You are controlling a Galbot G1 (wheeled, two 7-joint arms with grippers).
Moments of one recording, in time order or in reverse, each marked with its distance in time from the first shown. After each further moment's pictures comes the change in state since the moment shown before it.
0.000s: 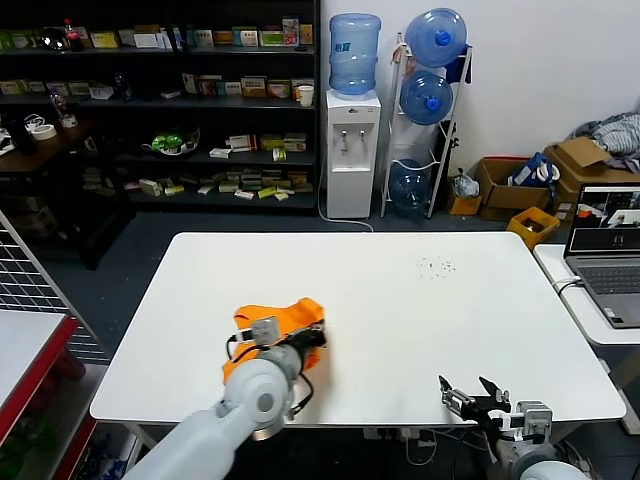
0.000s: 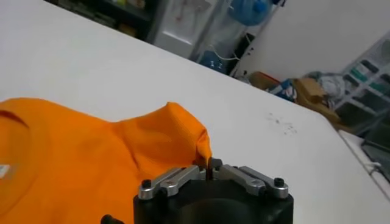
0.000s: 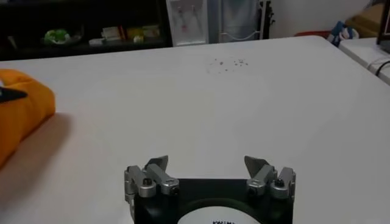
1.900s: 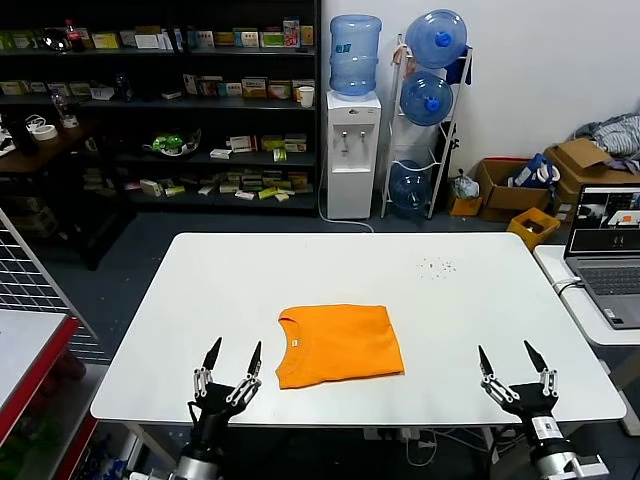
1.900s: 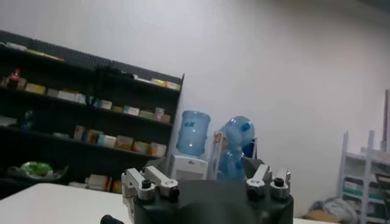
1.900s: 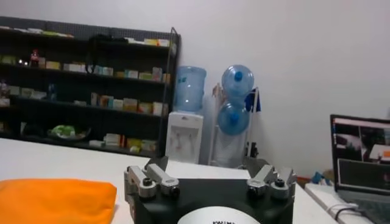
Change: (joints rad) left arm 0.789 -0.225 -0.650 -0.038 0.901 -0.830 0.879; right arm -0.069 0.202 0.226 -0.152 -0.321 0.770 -0.379
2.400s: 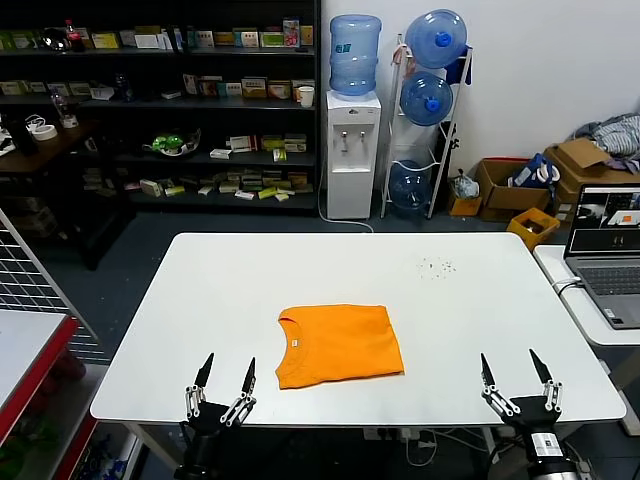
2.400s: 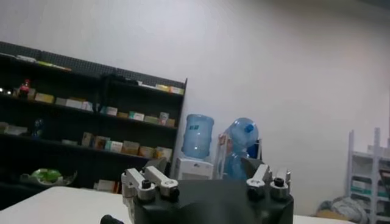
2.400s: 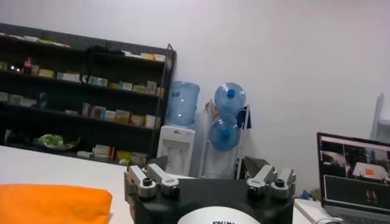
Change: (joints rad) left arm 0.075 -0.066 -0.051 -0.003 0.047 -0.068 0.054; right arm -0.022 0.118 0.034 0.000 -0.089 0.119 -0.035
